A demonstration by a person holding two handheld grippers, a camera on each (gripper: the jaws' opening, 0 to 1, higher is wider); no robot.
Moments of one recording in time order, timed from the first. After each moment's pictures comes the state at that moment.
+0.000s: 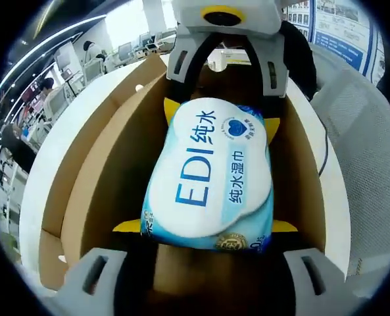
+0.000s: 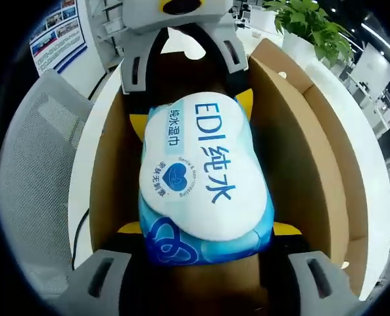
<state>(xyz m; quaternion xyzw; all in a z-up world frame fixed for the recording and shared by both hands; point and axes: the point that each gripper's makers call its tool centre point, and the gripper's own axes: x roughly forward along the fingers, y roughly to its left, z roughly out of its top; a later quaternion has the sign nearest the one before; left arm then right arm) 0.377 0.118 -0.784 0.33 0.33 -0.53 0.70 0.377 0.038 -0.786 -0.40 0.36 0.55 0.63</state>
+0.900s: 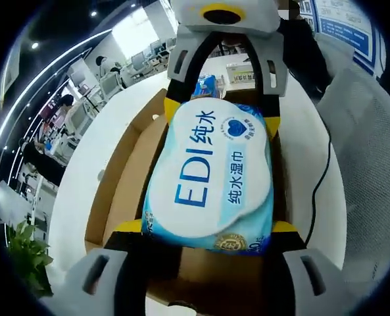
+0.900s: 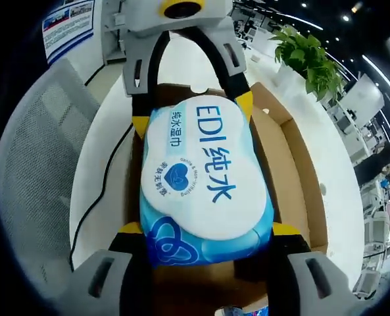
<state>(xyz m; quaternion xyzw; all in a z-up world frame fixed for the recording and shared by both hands) 0.364 0.115 -0.731 0.39 0.29 -0.48 0.73 0.368 0.036 -0.735 -0.45 0.28 0.54 0.65</state>
